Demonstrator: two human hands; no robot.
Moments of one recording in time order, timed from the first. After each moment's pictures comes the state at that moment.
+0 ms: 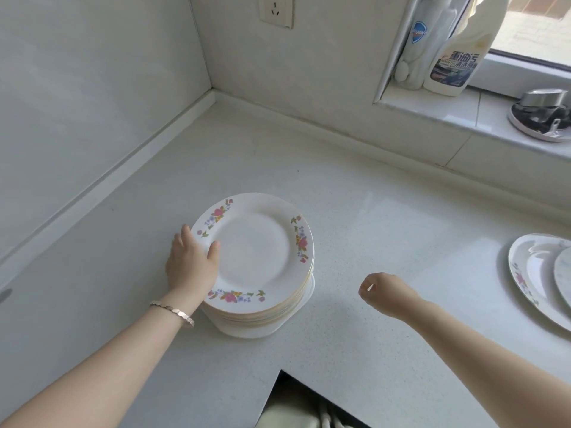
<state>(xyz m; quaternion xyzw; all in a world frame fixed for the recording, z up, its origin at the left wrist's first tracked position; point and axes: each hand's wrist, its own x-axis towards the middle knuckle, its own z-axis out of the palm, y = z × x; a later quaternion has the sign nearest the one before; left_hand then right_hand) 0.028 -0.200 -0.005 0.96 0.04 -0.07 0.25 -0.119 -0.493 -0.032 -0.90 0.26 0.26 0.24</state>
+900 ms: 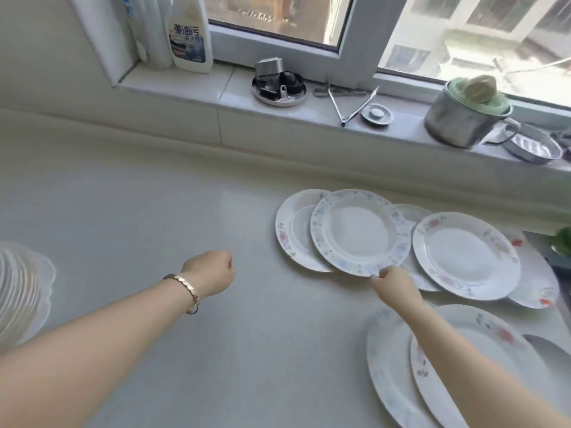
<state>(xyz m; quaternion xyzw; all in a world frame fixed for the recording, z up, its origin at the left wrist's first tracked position) -0.170 -0.602 -0.023 0.89 -0.36 -0.28 -0.02 -0.413 -0.818 -0.022 -0.75 0.59 0.10 0.29</state>
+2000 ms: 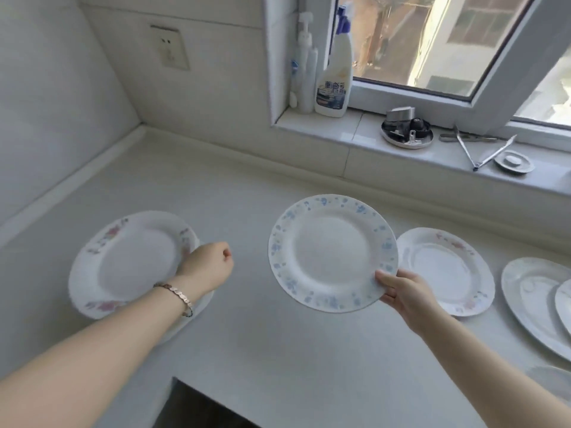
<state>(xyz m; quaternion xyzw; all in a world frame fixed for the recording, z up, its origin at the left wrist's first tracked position) -0.066 -0.400 0.043 0.97 -0.18 -0.14 0.12 -0.265 -0.667 0.020 -0.51 0.42 -0.07 0.75</state>
